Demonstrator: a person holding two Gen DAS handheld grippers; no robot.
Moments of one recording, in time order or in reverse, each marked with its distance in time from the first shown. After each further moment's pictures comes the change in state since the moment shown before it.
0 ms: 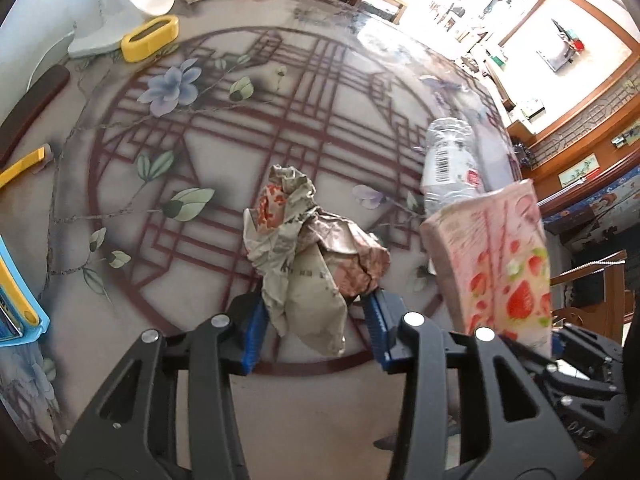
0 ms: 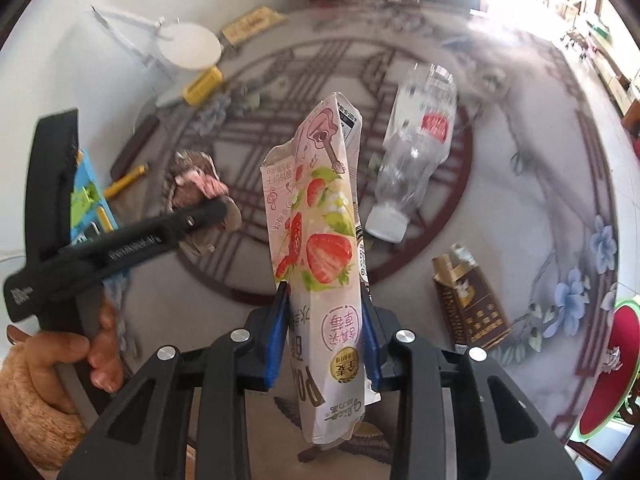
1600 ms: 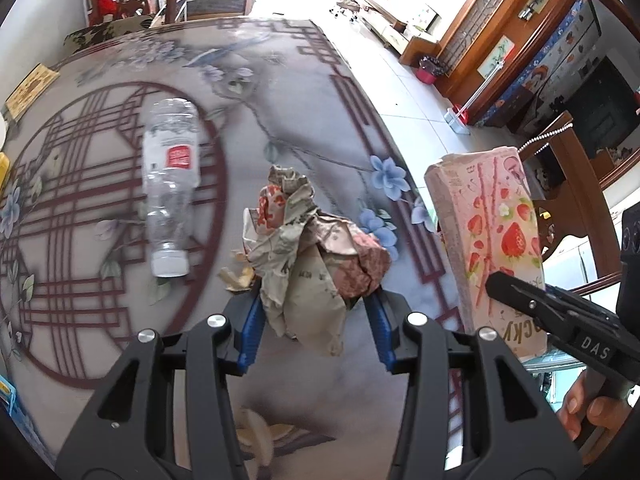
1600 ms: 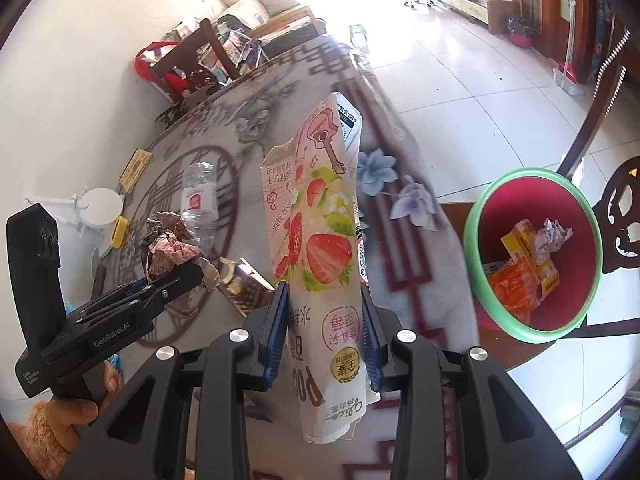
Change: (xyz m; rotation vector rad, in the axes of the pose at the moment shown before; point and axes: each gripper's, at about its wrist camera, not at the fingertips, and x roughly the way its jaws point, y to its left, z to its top) left arm 0.026 -0.235 -0.041 0.443 0.079 -0.140; right arm -0.120 -0.187 -0.104 0.520 -0.224 -0.081
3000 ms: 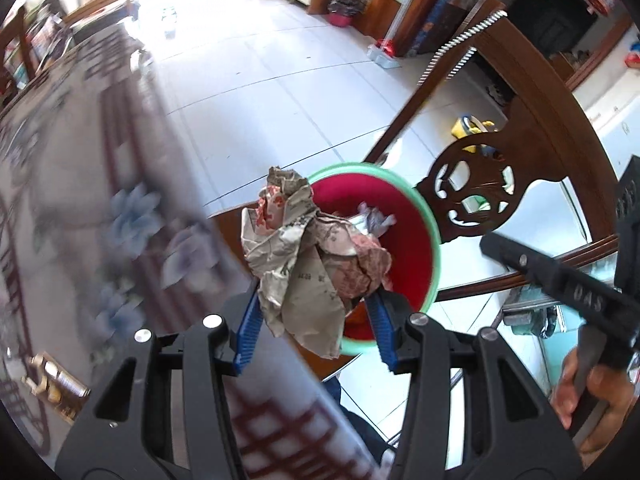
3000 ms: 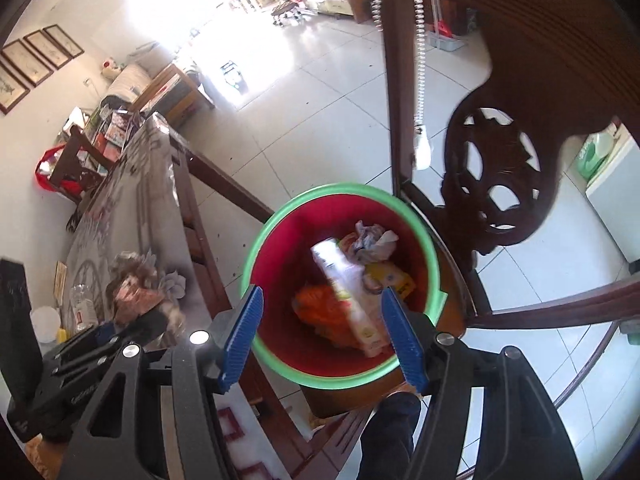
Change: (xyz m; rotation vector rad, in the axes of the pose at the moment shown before) left arm 0.120 -0.235 0.033 0.309 0.138 -0.110; right arm -0.069 -0.244 0.015 0.350 -0.104 -0.207
